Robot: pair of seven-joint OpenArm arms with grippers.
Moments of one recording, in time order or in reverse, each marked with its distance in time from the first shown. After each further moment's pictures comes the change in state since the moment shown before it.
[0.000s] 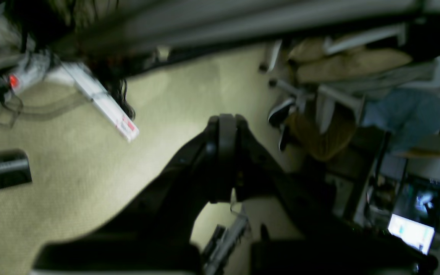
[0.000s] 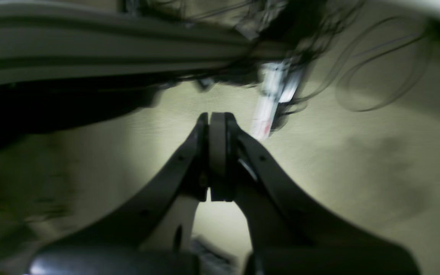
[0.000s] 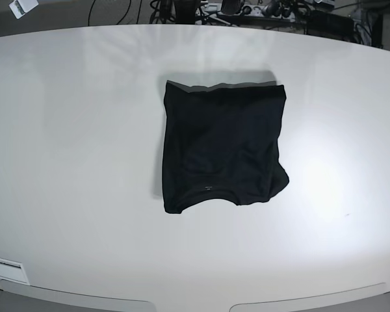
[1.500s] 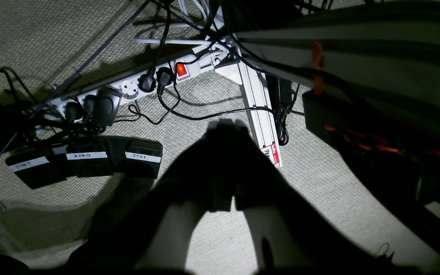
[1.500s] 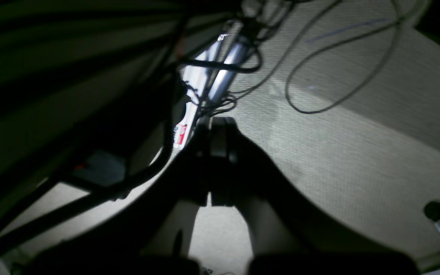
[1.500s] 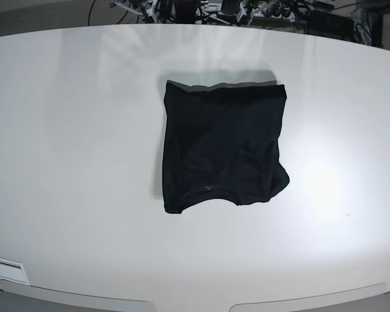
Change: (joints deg) left arm -56.3 11.0 57.0 -103.3 65.9 31.4 -81.8; right arm 45.7 -12.5 -57.9 -79.4 -85.2 -31.4 63.2
